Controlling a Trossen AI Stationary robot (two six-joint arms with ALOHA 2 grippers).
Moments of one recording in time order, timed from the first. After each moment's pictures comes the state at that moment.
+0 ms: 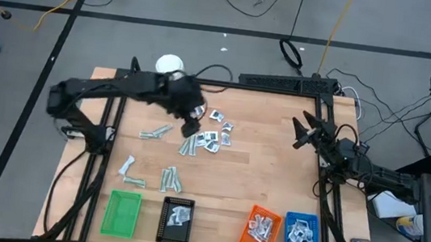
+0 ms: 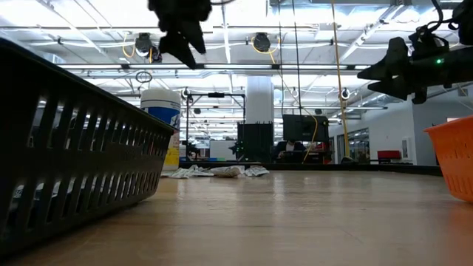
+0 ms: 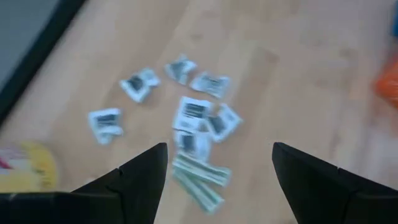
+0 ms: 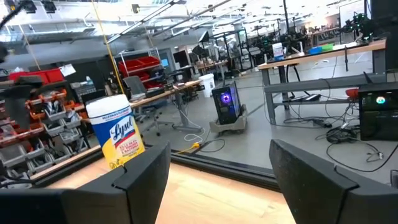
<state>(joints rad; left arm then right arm) 0.23 1.53 1.49 -0.95 0.02 -0.21 -0.21 0.02 0.02 0.13 0.63 0.19</state>
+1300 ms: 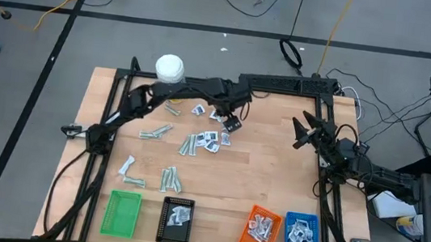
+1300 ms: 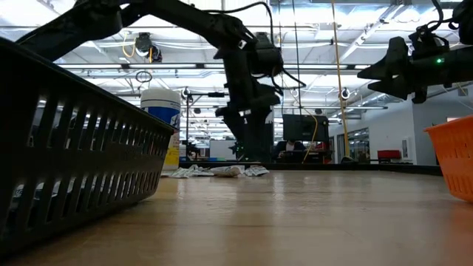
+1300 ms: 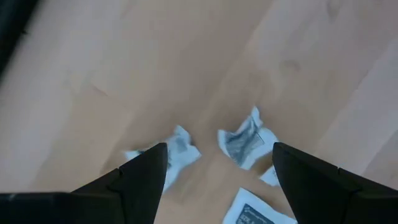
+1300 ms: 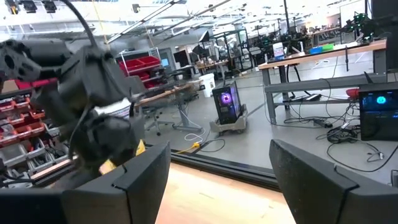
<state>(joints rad) 0.34 2.35 2.13 -1.08 -0.07 -0.21 -0.21 0.02 0.02 0.13 0.63 0.19</state>
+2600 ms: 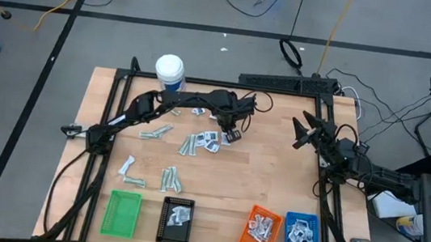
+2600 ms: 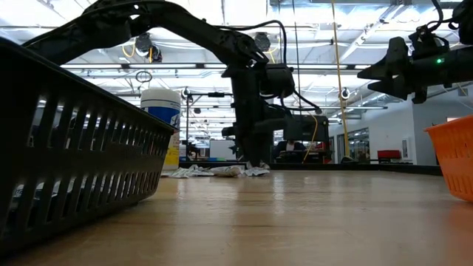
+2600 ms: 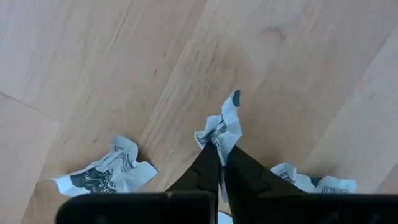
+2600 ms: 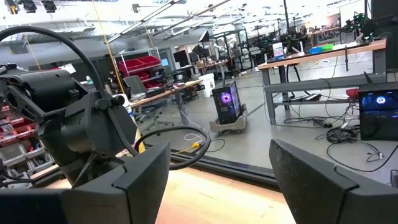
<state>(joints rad) 0.30 2.45 2.13 -1.06 -0.04 -0.18 -0.21 0.02 0.02 0.13 0.63 0.19</state>
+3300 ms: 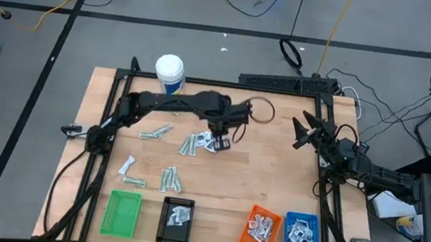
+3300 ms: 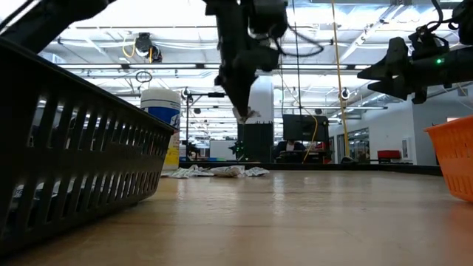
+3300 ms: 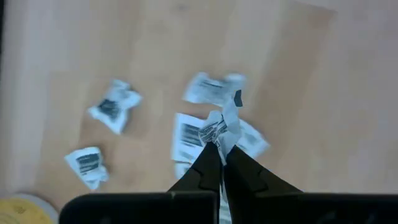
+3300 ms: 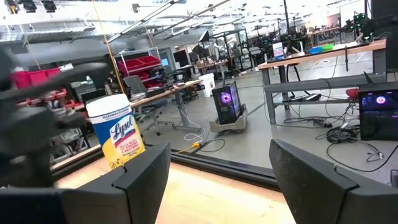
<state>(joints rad) 0.15 2.21 2.13 -1.30 -0.09 -0.10 -0.21 0.02 0.02 0.13 0.63 0.19</state>
